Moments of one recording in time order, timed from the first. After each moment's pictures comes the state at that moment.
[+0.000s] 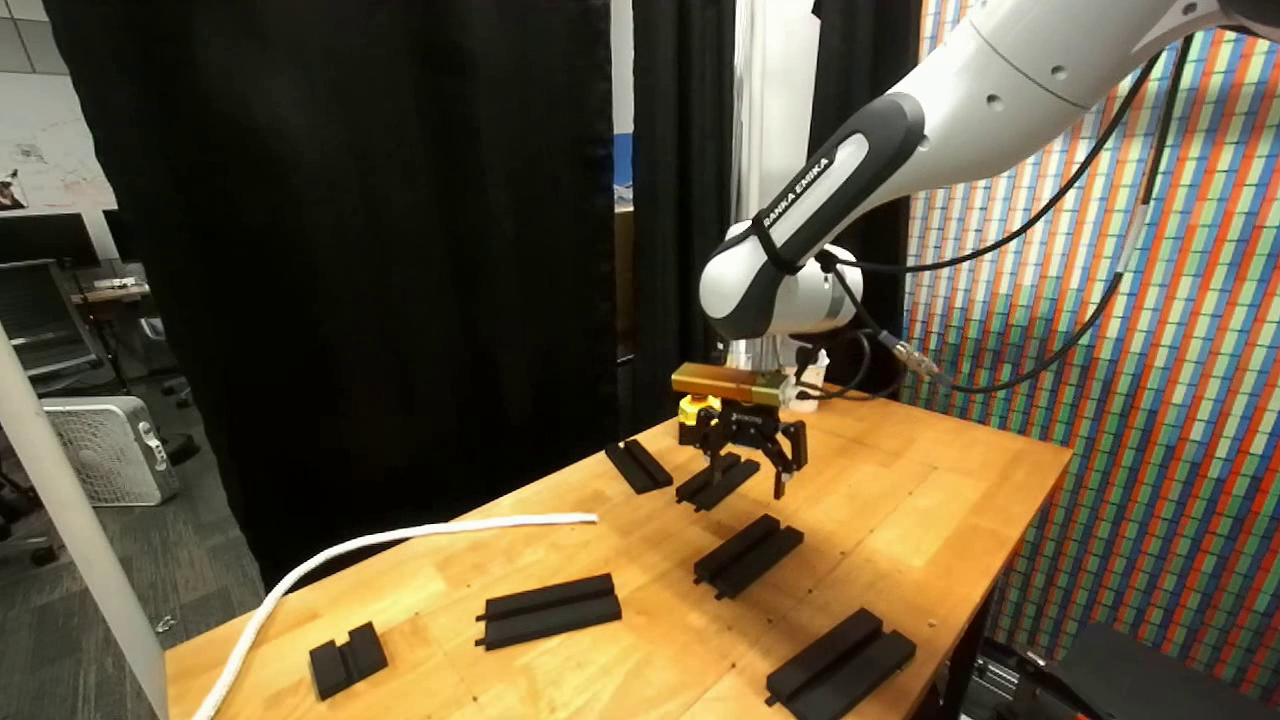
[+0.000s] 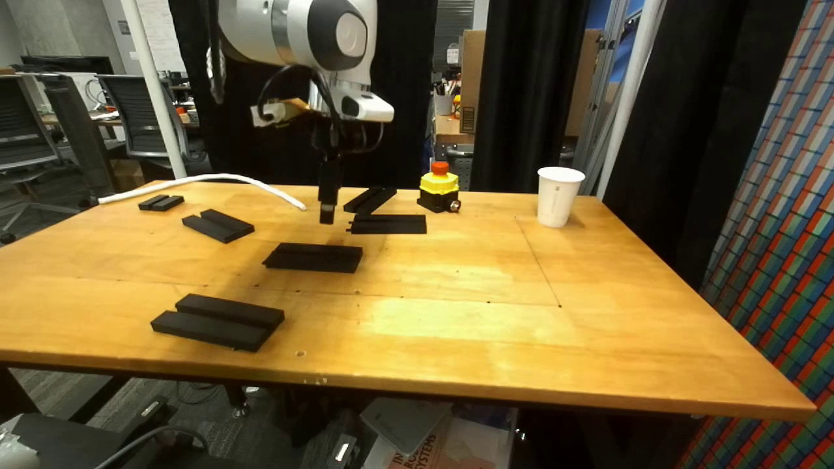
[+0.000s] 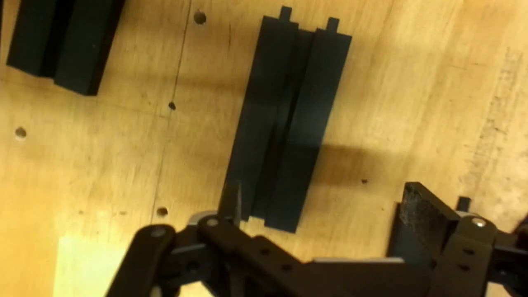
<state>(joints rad) 0.08 0.20 -0.04 -2.18 0.16 2.27 1.12</state>
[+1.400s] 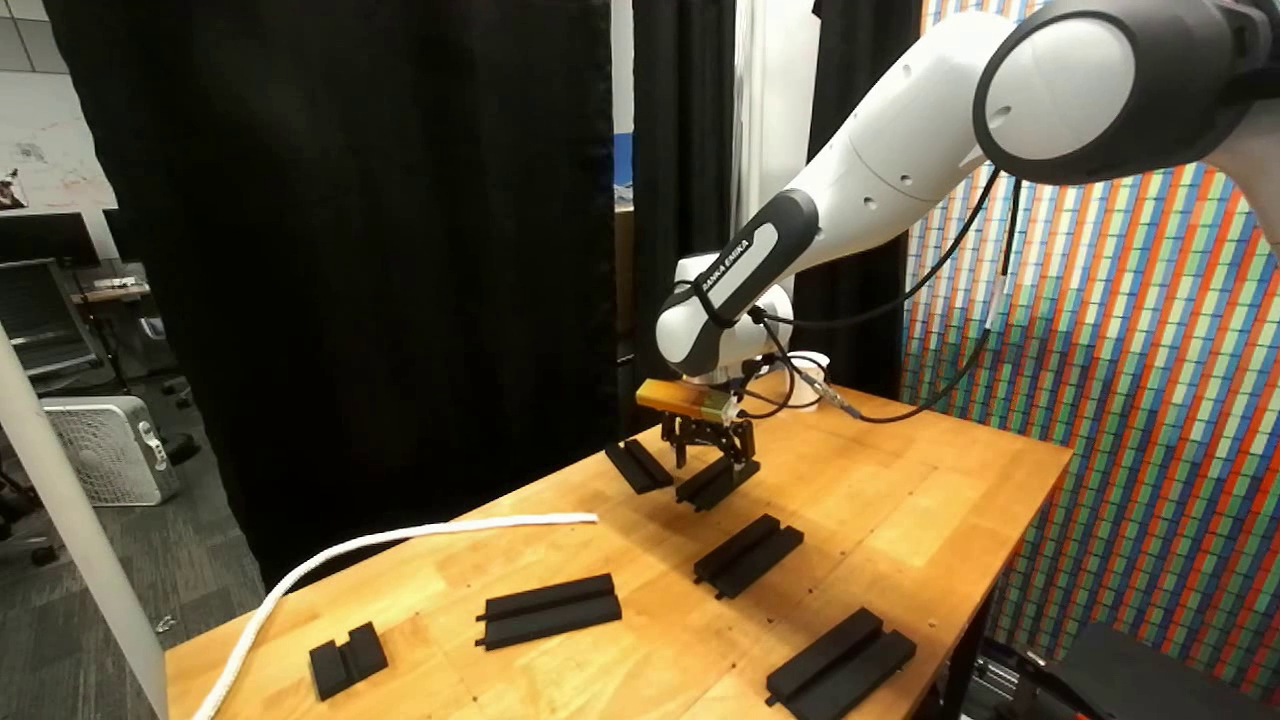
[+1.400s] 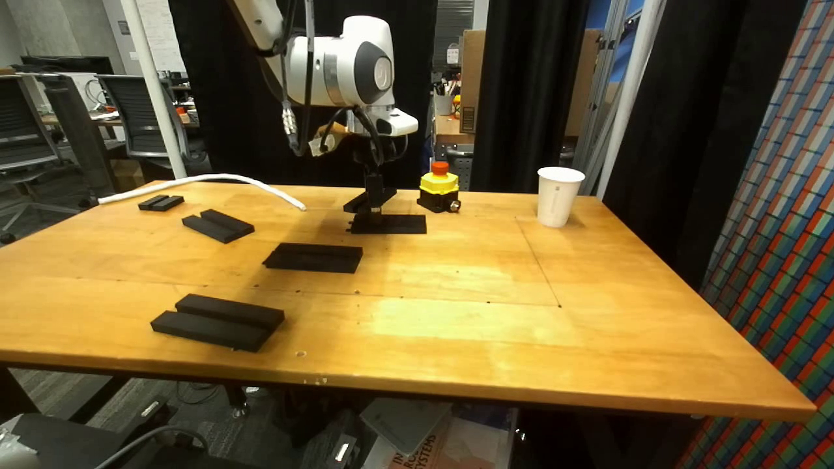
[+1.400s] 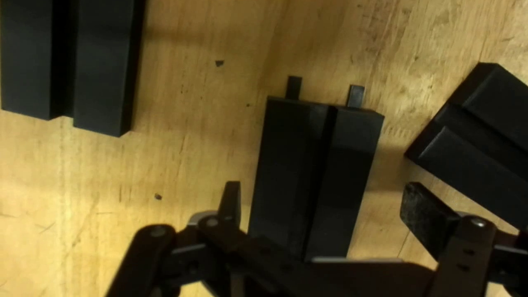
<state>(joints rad) 0.11 0.54 -0.09 -1.83 0.04 2.36 1.17</state>
